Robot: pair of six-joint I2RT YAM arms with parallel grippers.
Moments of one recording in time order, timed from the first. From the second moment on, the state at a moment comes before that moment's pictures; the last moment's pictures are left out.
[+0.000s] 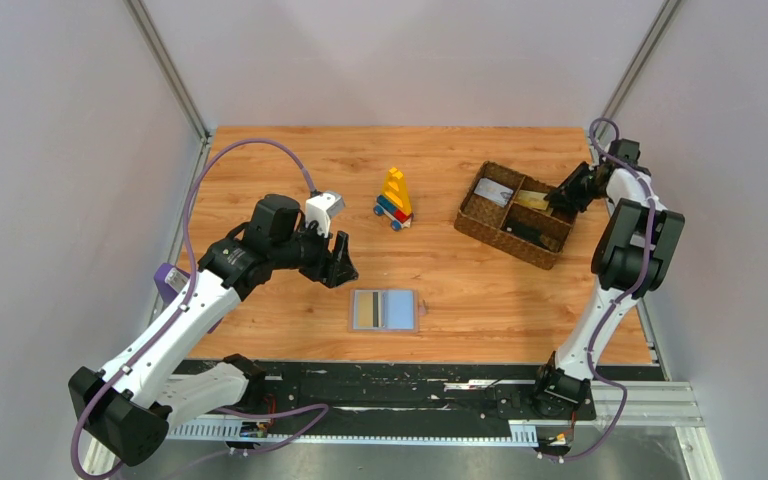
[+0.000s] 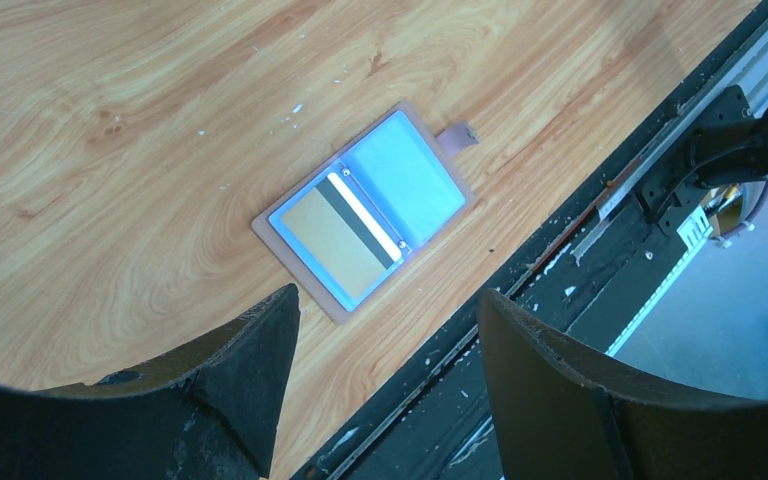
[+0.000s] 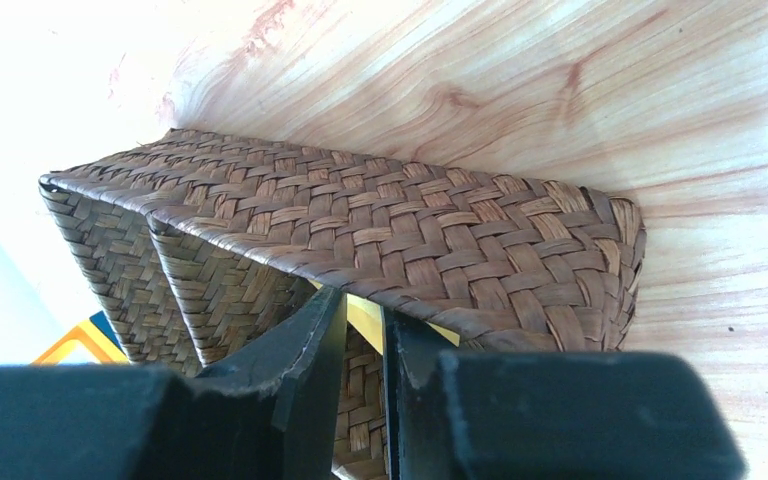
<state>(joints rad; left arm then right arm) -0.54 1.03 0.99 -0.68 0.38 -0.16 -0.37 2.10 1.62 -0.57 -0.48 0.45</state>
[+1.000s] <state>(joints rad) -0.54 1.11 0.81 -0.56 0.34 -0.38 0.00 1.53 1.30 -0.63 -0.29 0.44</state>
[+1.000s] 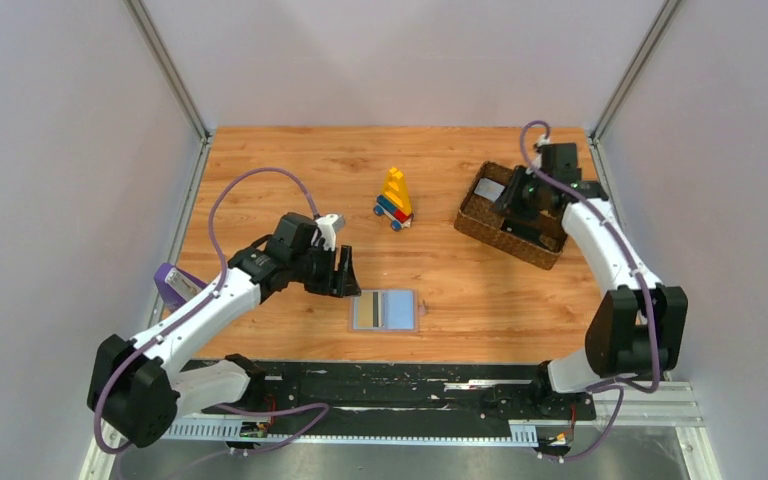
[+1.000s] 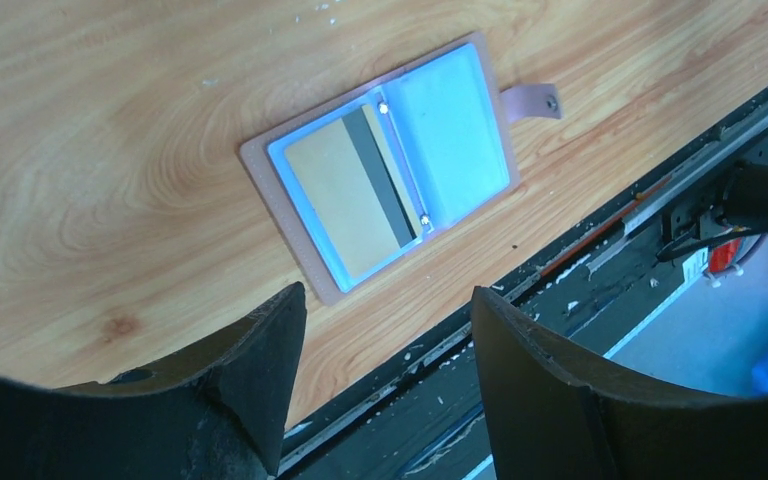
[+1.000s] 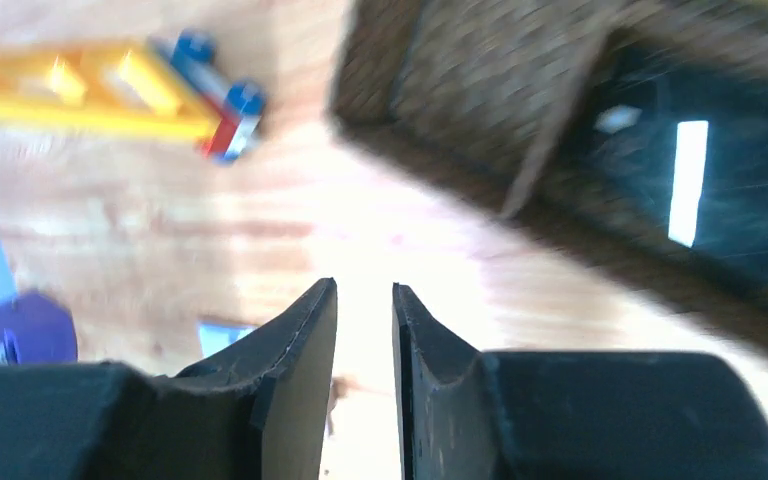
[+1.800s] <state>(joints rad) -0.54 1.36 0.60 -0.22 0.41 -0.51 0.77 1.46 0.73 -0.02 -0.38 0.88</state>
